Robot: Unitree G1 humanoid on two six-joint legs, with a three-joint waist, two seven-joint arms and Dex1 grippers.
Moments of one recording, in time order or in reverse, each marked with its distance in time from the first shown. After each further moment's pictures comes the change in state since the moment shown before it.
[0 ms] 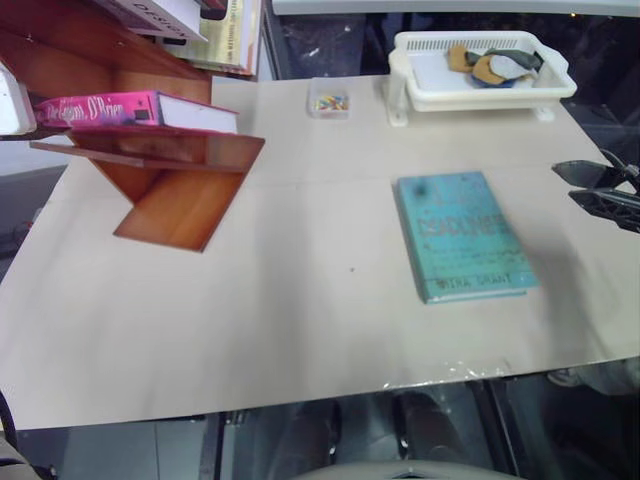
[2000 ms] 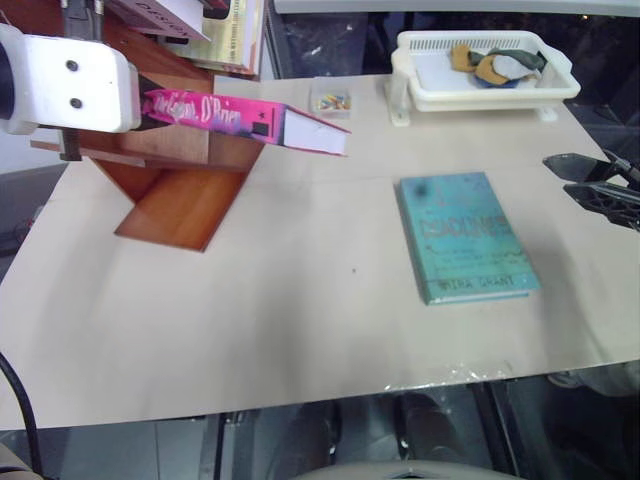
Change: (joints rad) left arm 0.201 0.036 0.101 -0.900 -0.236 0.612 -0.107; right arm -0.049 0.049 -0.002 -0.028 0.001 0.047 -0.003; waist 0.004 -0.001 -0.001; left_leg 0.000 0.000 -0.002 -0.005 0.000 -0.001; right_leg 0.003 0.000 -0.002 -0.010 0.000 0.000
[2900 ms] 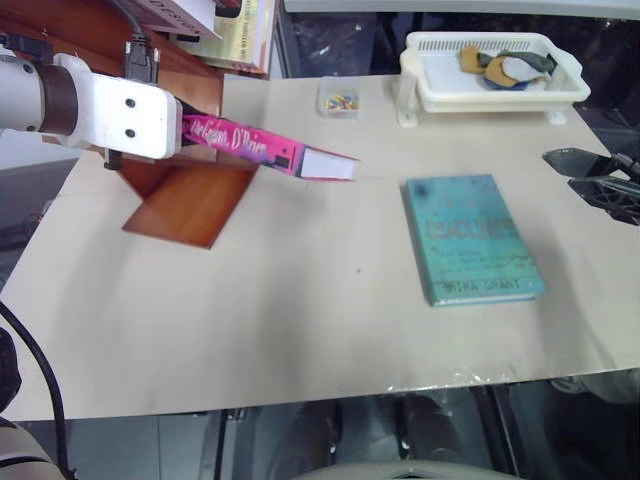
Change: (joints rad) left arm -0.036 -0.133 -0.122 0.119 0.080 -0.183 0.050; right arm 0.010 0.000 -0.032 -0.065 0.025 0.067 -0.005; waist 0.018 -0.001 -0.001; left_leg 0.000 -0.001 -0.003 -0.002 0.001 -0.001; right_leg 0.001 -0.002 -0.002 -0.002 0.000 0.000
